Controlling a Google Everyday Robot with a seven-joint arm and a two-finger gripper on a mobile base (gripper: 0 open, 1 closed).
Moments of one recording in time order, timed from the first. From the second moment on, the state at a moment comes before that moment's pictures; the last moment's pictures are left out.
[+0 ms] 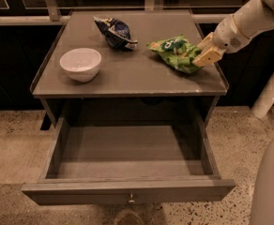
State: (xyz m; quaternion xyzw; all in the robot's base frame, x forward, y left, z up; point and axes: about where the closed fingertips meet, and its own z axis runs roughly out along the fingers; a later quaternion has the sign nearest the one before) arm 0.675 -0.216 0.878 -0.60 0.73 0.12 0.29
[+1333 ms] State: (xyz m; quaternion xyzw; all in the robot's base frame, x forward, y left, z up) arm 0.496 -0.216 0.910 -0.55 0.78 0.17 0.24
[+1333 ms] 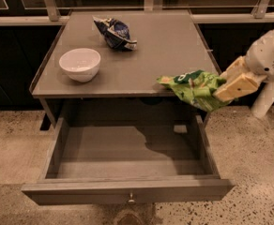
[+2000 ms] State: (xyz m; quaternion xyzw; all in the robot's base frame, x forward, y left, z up) arm 0.491 -0.208 0.902 -0.56 0.77 0.18 0.24
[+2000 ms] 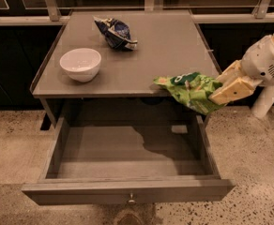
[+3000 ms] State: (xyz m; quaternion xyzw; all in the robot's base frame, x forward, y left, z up) arm 0.427 -0.125 0.764 -0.49 0.71 0.46 0.20
